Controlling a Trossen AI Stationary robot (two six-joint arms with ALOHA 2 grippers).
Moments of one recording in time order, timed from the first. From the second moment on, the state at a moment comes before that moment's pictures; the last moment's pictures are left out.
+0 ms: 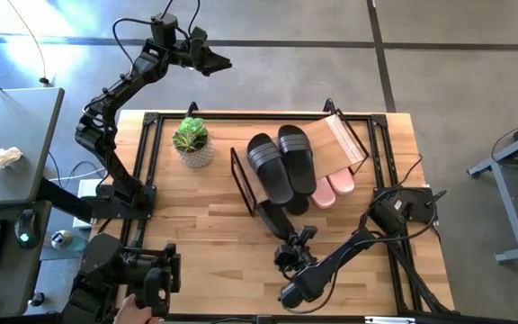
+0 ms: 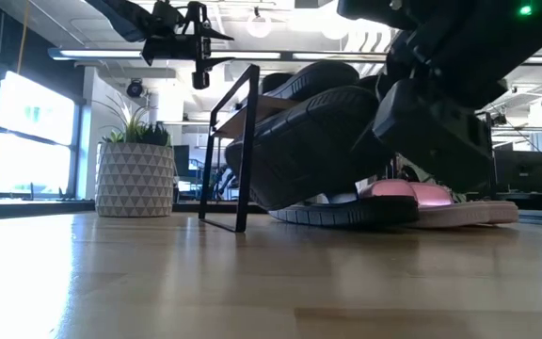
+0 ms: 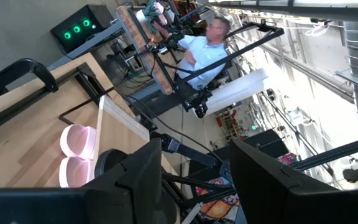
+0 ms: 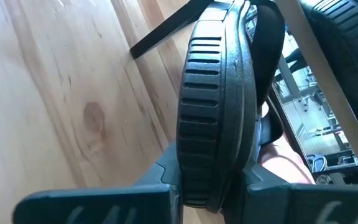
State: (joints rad) left arm 1.22 1.69 1.55 -0.06 1.20 -0.86; right arm 0.67 2.30 1.72 -1.35 1.07 1.09
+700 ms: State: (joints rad) left arm 1.22 1.69 1.55 -0.06 1.20 -0.86; right arm 0.59 2.30 1.72 -1.25 0.98 0.96
